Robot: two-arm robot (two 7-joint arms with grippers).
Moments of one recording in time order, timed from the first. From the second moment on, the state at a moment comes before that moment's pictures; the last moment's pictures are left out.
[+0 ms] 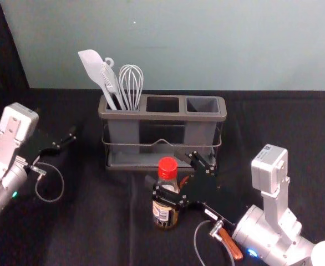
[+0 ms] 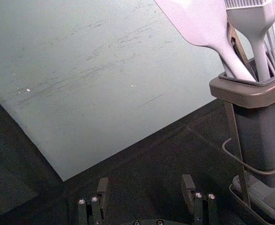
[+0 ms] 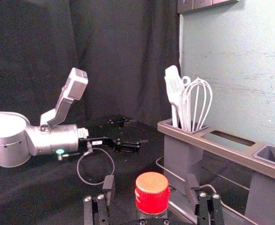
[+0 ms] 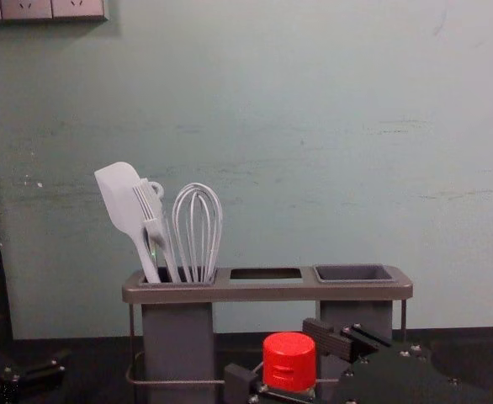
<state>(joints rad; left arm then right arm) -0.20 0.60 0.45 -1.41 -0.25 -0.12 0.03 -0.06 0.39 -0.42 -1.77 0.28 -0.11 0.40</state>
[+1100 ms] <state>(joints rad) -0.20 0.60 0.45 -1.41 -0.25 -0.12 0.03 -0.09 0.39 -0.38 -1.82 0.27 -0.13 0.40</state>
